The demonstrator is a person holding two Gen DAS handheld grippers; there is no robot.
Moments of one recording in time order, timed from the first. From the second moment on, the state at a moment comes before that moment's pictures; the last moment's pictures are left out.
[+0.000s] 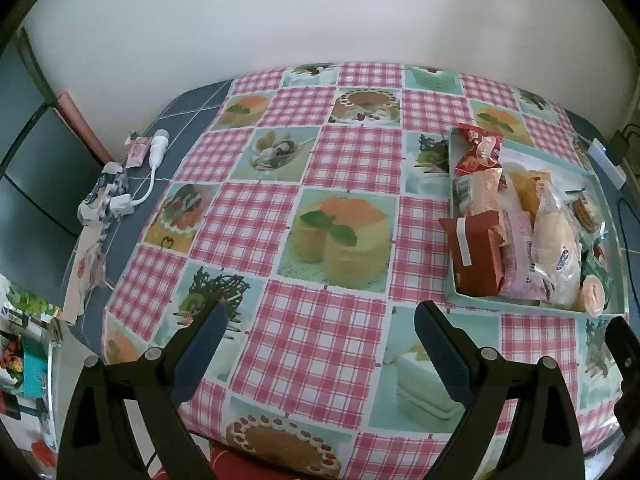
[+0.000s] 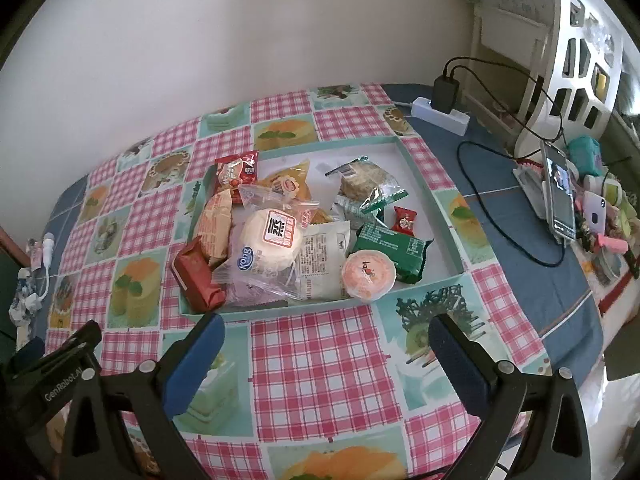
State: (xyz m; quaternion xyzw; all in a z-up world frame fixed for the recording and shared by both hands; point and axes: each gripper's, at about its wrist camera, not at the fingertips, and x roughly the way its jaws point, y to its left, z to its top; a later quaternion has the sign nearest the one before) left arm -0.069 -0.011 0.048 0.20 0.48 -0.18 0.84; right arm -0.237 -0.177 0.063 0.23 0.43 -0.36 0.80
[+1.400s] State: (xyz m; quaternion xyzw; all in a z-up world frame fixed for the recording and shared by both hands) left arm -0.065 -0.010 0.041 0.20 0.49 -0.18 0.83; right arm -0.232 -0.173 0.066 0.20 0.43 -0.35 0.80
